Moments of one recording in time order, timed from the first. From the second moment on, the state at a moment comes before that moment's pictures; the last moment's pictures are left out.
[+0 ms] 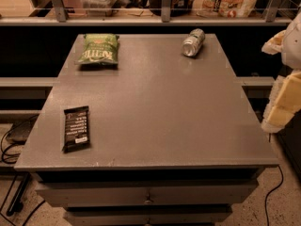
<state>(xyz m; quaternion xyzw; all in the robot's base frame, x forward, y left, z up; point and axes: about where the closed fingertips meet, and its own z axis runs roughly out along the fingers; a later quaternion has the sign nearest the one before) 0.438 -0.217 0.976 -0.60 0.78 -0.03 0.16</state>
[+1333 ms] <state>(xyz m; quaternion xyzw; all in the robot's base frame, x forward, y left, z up) 0.485 -0.198 0.976 -0.57 0.78 0.02 0.28</state>
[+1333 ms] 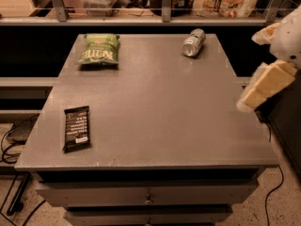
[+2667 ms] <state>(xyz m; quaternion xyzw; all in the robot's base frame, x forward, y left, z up) 0.573 -0.183 0.963 -0.48 0.79 0.03 0.38</state>
